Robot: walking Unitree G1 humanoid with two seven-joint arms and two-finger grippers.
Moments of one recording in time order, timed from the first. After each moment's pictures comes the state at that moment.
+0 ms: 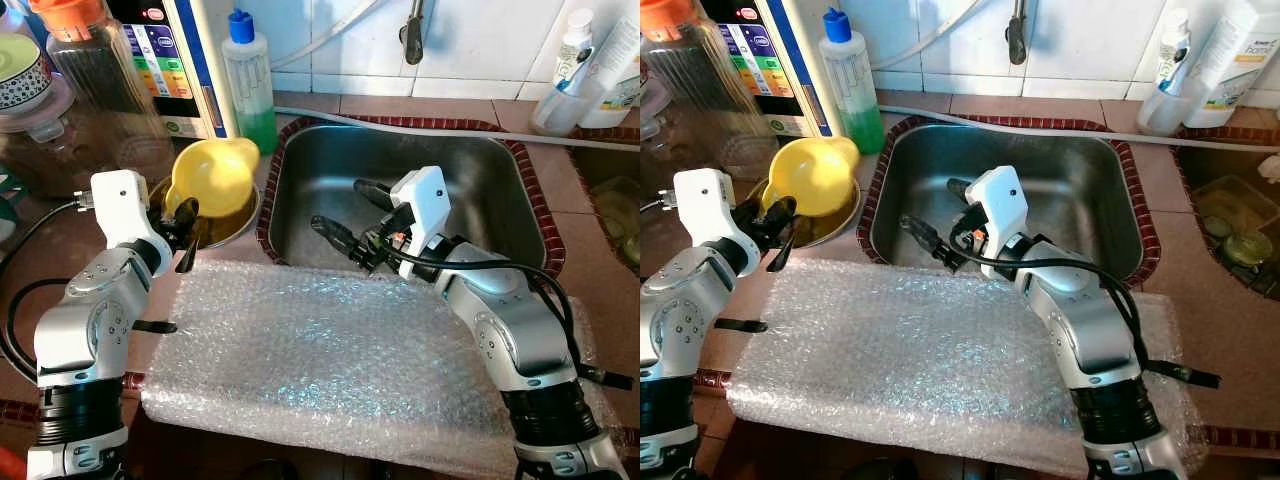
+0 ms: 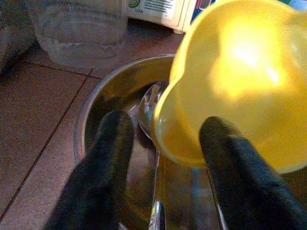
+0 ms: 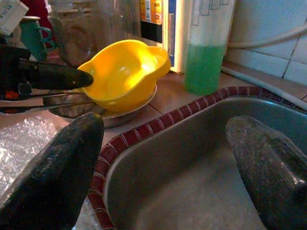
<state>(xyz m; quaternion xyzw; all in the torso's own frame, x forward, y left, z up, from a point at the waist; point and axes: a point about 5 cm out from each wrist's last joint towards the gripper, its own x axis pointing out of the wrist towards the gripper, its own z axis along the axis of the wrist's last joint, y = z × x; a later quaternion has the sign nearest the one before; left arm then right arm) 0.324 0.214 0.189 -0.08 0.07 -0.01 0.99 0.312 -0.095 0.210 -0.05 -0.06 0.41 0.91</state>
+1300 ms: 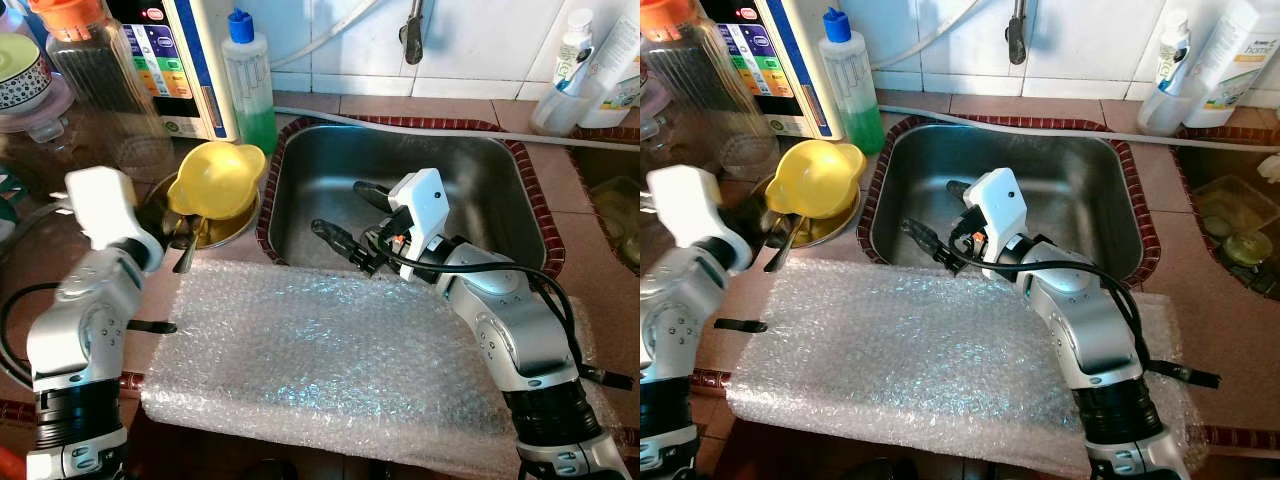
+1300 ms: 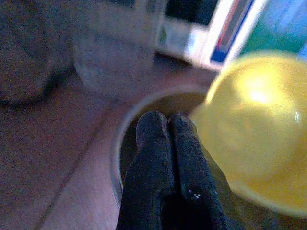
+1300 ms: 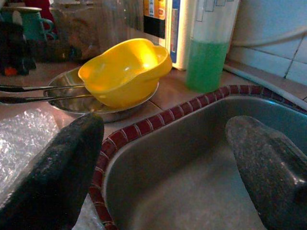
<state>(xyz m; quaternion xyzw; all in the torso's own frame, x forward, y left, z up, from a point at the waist) 0.322 0.228 0.199 -0.11 0.01 0.03 0.99 0.312 -0.095 0.209 -0.06 -0.05 0.41 0.91</state>
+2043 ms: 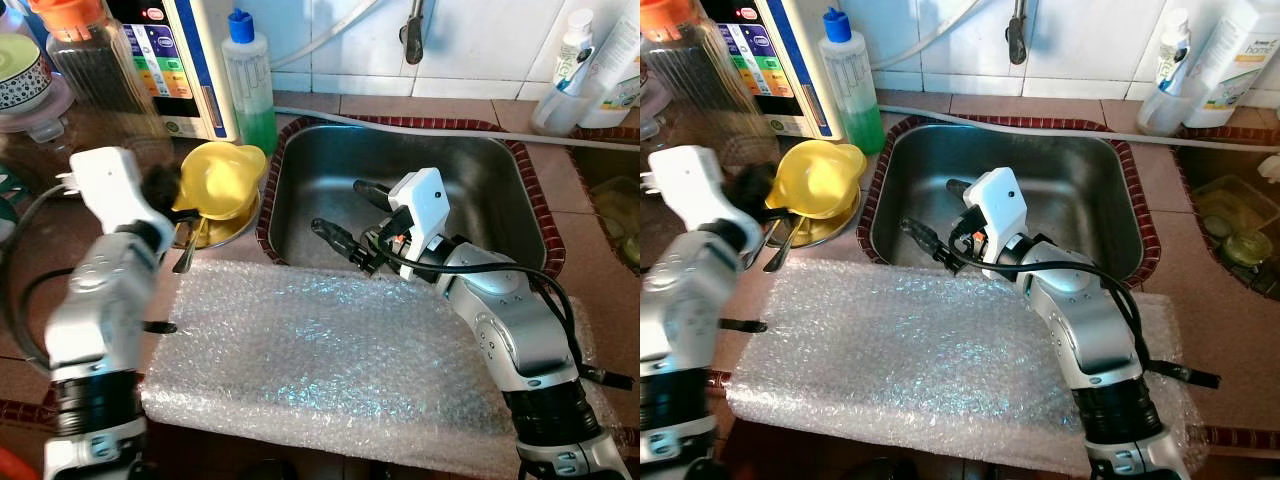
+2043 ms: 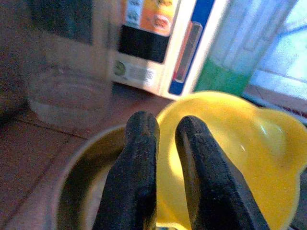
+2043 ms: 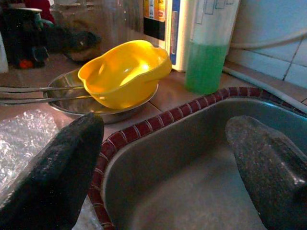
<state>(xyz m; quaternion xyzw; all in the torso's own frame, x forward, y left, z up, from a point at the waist) 0.334 0.200 0.207 -0.12 -0.03 -0.01 0.99 0.312 -0.095 0.210 -0.06 -0.06 0.41 0.91</state>
